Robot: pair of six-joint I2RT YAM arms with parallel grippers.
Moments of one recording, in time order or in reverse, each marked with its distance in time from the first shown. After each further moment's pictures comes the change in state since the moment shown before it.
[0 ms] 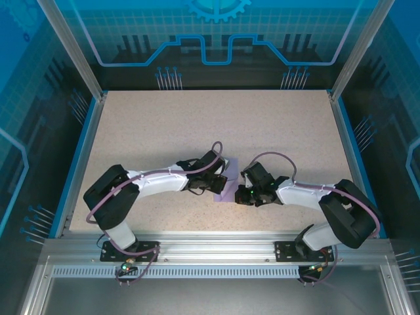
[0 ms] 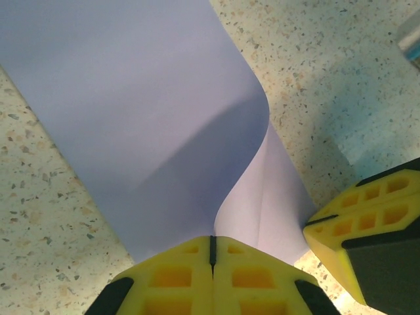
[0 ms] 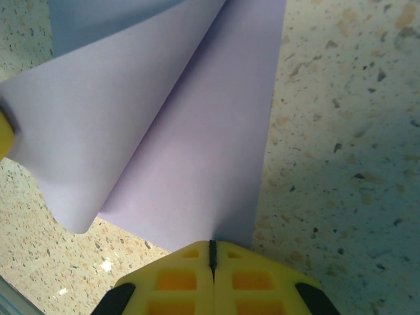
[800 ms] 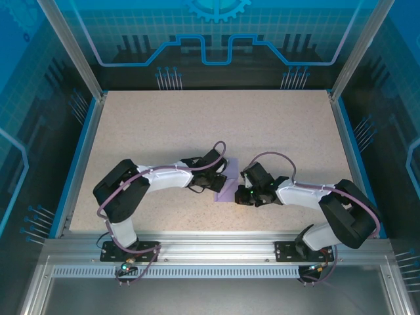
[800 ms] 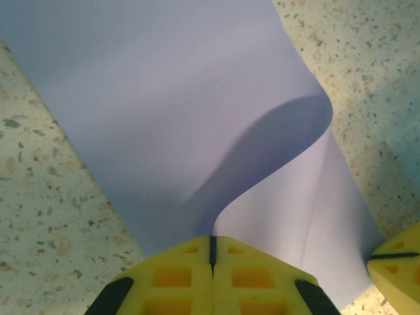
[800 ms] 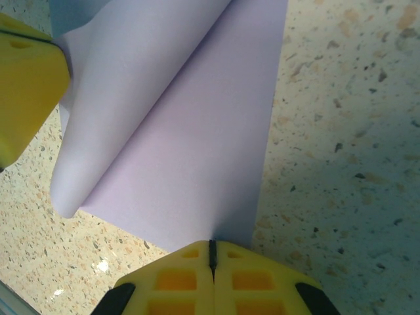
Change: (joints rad) left arm 0.026 0.089 0.040 -0.014 -0.042 0.045; right arm 0.006 0.000 0.002 -0.005 0.012 -0.004
